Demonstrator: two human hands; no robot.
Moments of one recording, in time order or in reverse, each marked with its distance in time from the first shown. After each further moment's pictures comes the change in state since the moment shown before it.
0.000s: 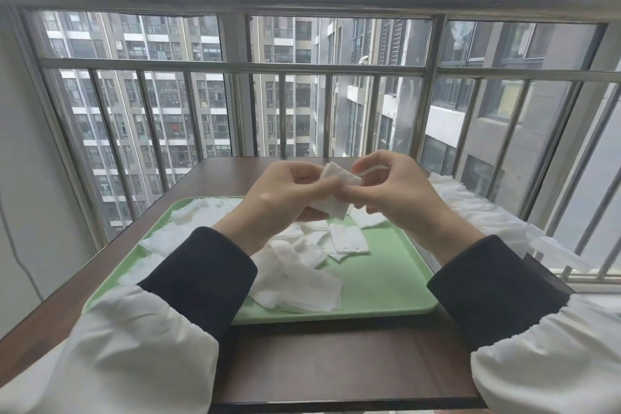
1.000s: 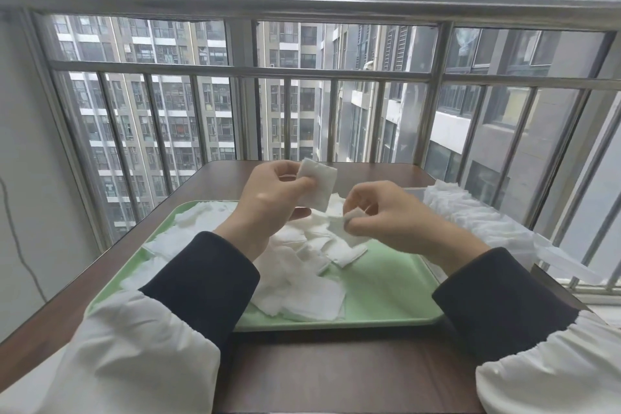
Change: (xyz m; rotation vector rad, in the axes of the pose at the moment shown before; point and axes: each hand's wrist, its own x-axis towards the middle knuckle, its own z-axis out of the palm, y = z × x) left_hand 0.011 -0.011 -0.010 0.000 0.314 -0.038; right_hand 0.002 0.009 0.003 -0.408 -0.264 -0.062
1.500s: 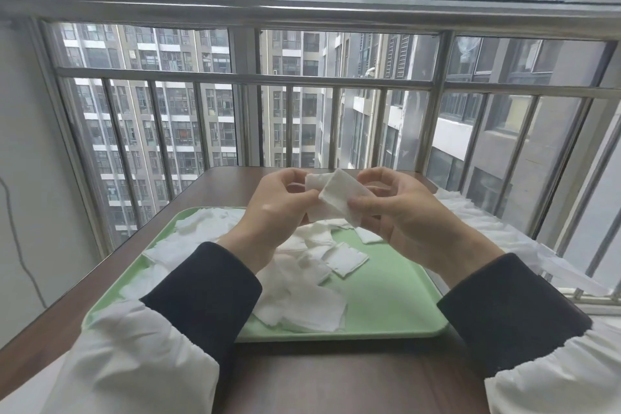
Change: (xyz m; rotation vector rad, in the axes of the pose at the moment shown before) left_hand 0.000 -0.002 0.005 -0.057 -0.053 0.006; right_hand 0.000 -0.006 -0.008 1.051 0.005 0.121
